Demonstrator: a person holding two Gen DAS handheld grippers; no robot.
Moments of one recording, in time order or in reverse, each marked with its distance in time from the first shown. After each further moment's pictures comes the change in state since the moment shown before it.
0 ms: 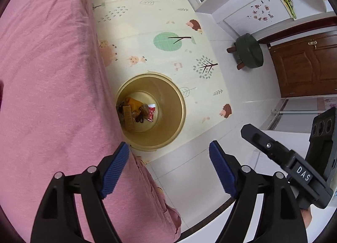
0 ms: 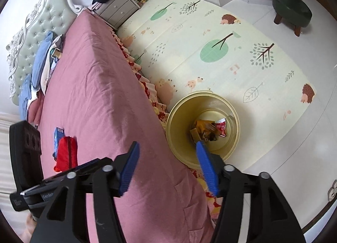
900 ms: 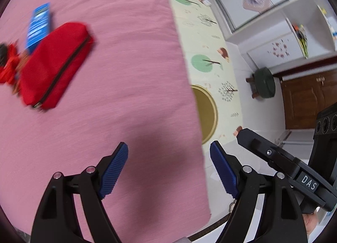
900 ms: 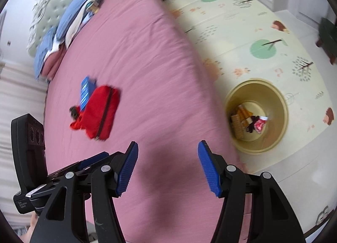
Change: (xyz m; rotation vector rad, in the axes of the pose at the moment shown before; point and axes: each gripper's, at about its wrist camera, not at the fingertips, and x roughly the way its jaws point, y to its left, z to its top) left arm -0.113 0.165 -0.084 -0.200 -0.152 0.030; right arm 0.044 0.192 -0.090 -0.269 0.133 0.068
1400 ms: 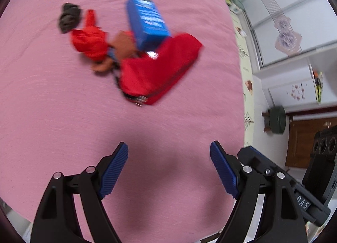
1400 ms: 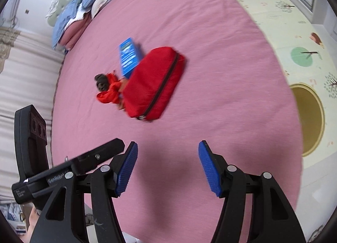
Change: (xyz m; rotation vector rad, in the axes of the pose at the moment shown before) left arm -0.067 0.169 -0.005 -0.242 -0.106 0.044; right arm 0.078 0.138 -0.027 -0.153 0.091 0.080
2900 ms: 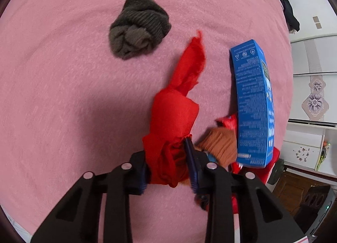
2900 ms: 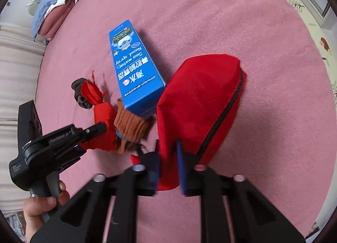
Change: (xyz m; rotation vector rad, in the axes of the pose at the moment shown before) left arm 0.064 0.159 0.138 -0.338 0.014 0.013; right arm 0.132 0.059 0.089 0.015 0.102 -0.120
